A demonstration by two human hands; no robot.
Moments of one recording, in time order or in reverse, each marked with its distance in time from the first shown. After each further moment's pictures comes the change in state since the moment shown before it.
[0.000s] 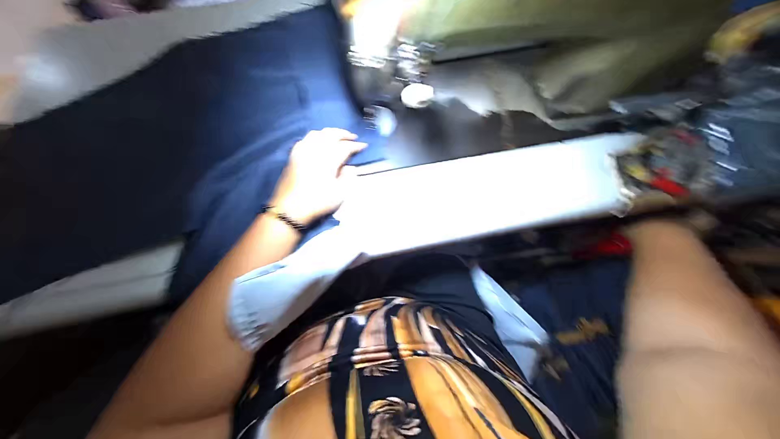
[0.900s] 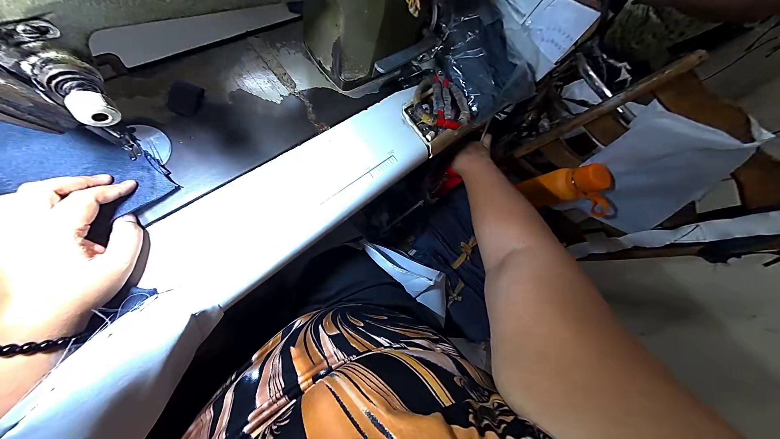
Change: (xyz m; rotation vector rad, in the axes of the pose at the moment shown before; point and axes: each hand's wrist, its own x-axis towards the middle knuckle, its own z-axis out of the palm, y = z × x) left_hand -0.012 -0.055 0.047 -0.134 0.067 -0.062; right_hand 0.103 0.129 0.067 -0.238 0.069 0.131
